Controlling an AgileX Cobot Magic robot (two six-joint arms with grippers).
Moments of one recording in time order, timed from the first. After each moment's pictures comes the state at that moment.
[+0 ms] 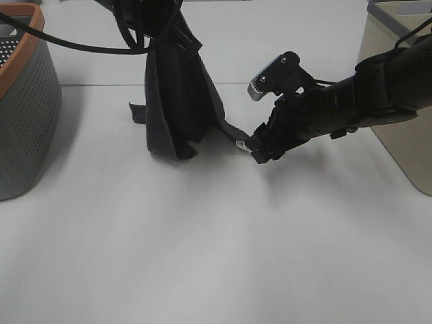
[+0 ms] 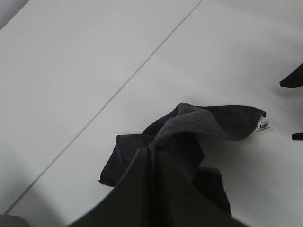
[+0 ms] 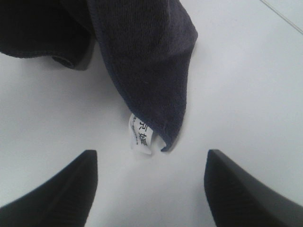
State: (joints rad) left arm -0.65 1.78 -1.47 0.41 0.48 -0.01; right arm 0.35 1.94 -0.98 1.74 0.11 -2.23
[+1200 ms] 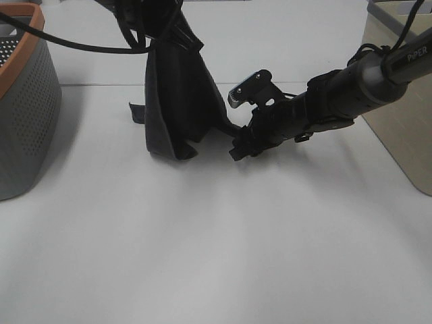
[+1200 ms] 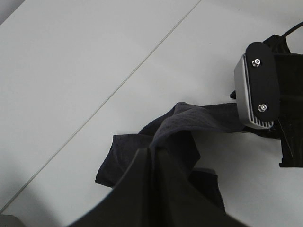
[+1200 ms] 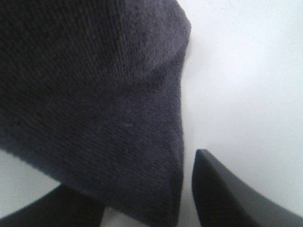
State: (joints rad) left arm -0.65 1.78 -1.47 0.39 0.48 -0.01; right arm 0.35 2.25 -1.27 1.75 0.09 -2.16
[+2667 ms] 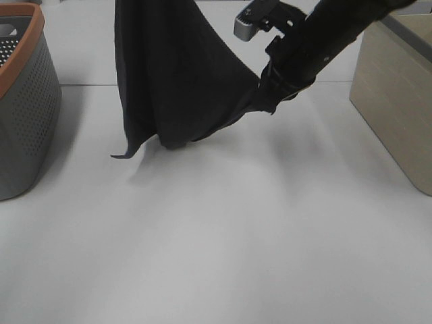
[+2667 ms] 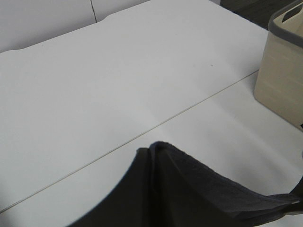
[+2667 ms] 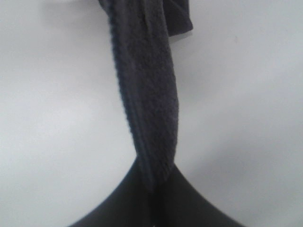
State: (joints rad) left arm -0.46 1.68 -1.59 -0.10 0.42 0.17; right arm 0.35 1.91 -1.45 0.31 0.75 -0.92
